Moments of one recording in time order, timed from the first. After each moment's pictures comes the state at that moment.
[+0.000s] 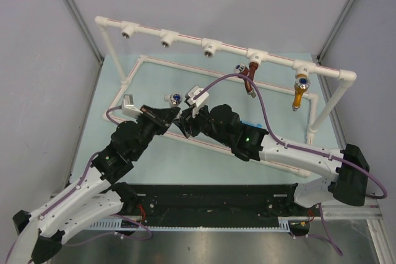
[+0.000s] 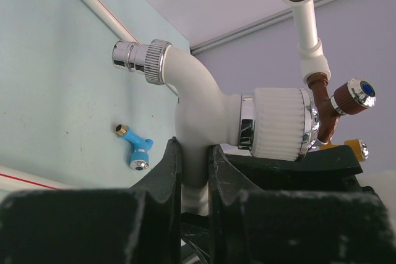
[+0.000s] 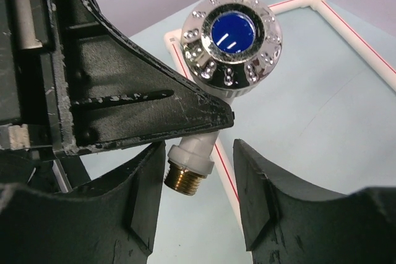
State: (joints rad) left arm -0.75 0.68 0.65 -0.03 -0.31 -1.14; right arm 1.12 1.38 1.13 0.13 0.18 0.10
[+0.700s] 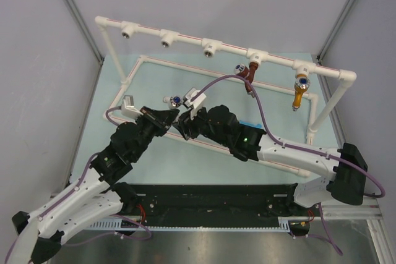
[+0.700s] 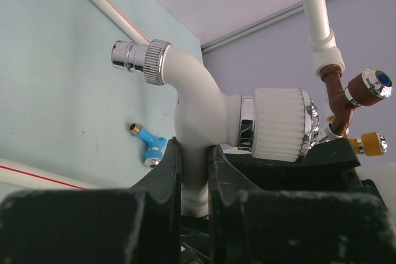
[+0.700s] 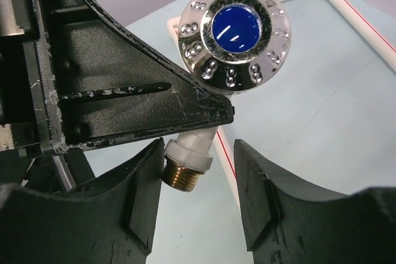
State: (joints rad) left arm -0.76 0.65 0.65 -0.07 -0.33 -1.08; right arm 1.13 1.39 1.13 0.10 0.16 0.10
